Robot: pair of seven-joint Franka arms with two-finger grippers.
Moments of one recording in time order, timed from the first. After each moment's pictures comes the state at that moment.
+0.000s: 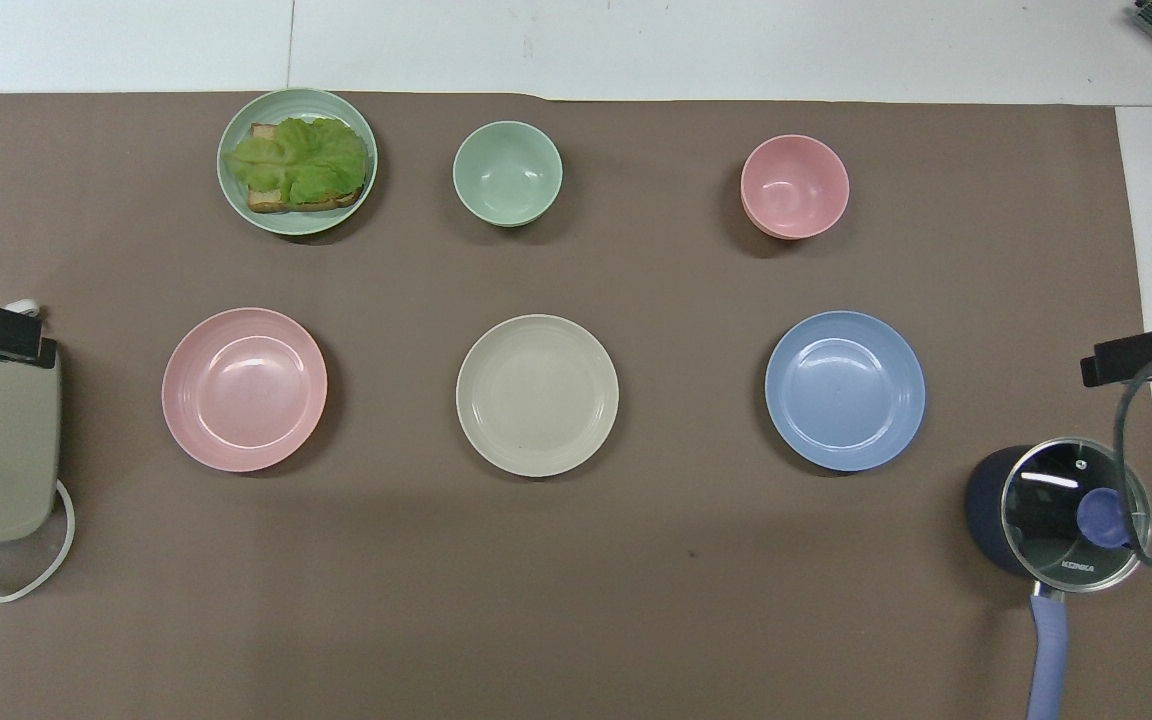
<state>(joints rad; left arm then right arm) 0.03 -0.04 -0.05 -1.56 -0.04 1.49 0.03 0.00 -0.08 -0.05 -1.60 -0.01 1.50 -0.06</state>
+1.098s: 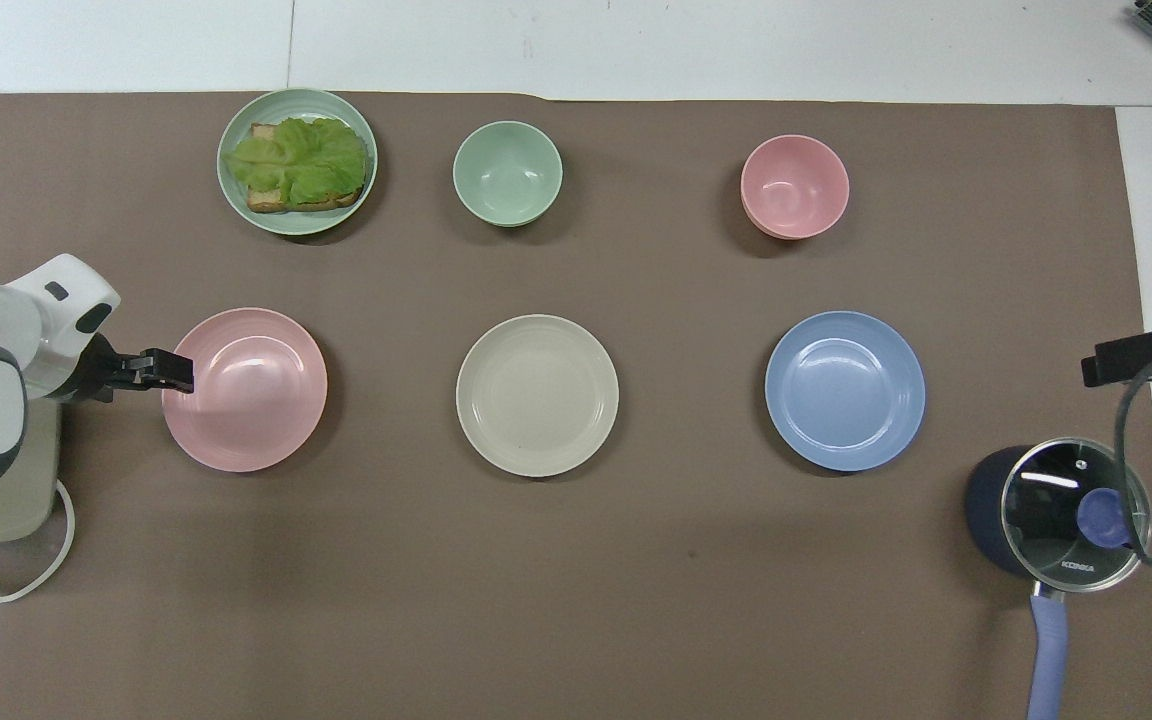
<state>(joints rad) 0.09 0.13 -0.04 -2.09 -0.04 2.15 0.03 0.00 -0.08 -0.05 -1.60 -0.01 1.50 -0.06</state>
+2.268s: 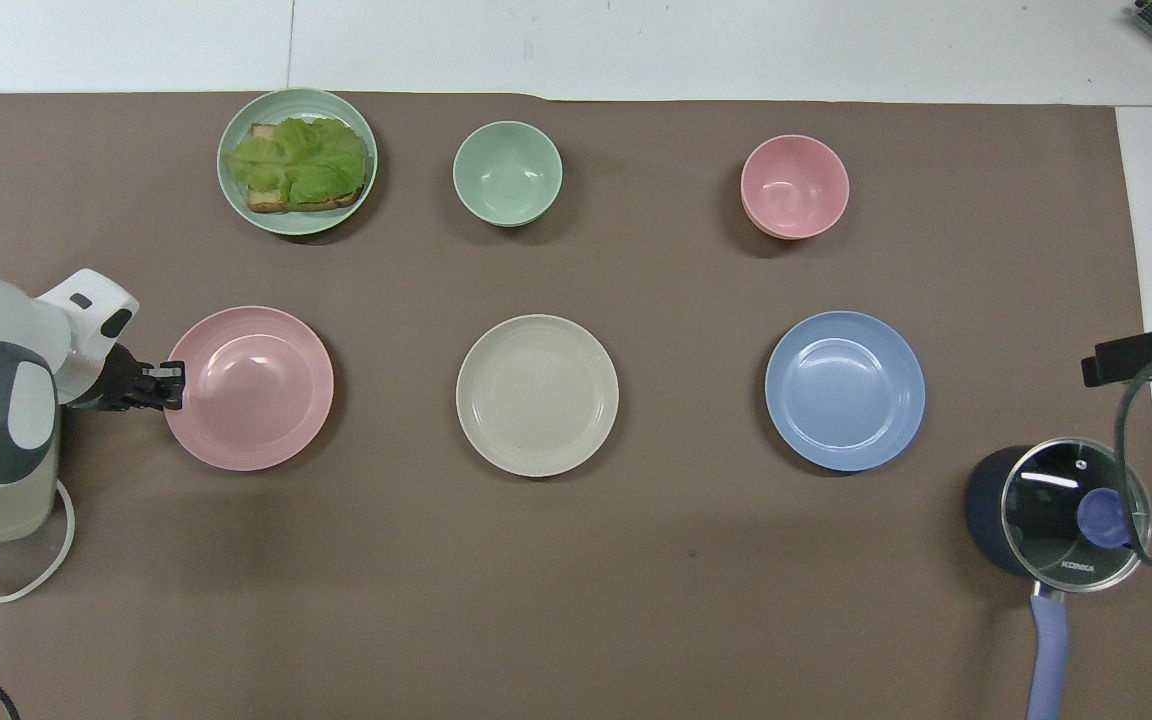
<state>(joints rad) 0.12 0.17 -0.04 -2.09 -0.06 2.14 -0.05 0.00 -0.08 -0.05 -1.60 -0.01 1.50 -0.06</state>
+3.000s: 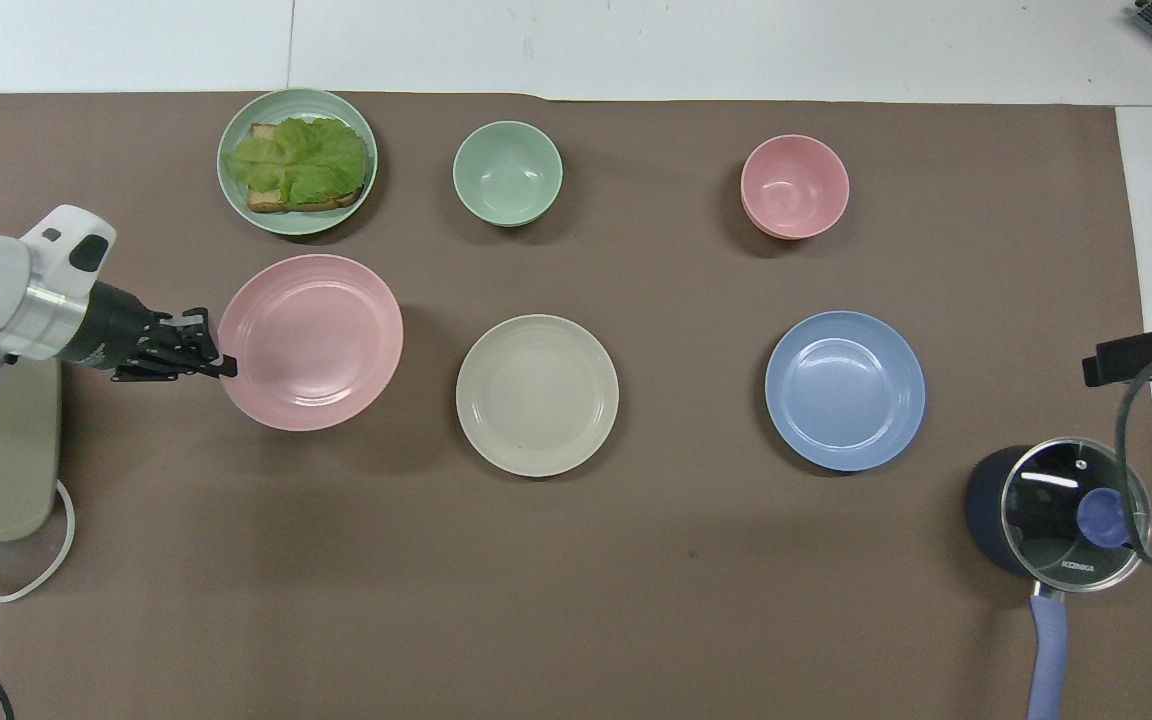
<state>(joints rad) 0.05 0.16 -0.07 -1.89 -0.42 1.86 -0.09 0.00 -0.08 -0.05 -1.60 -0.01 1.50 -0.06</state>
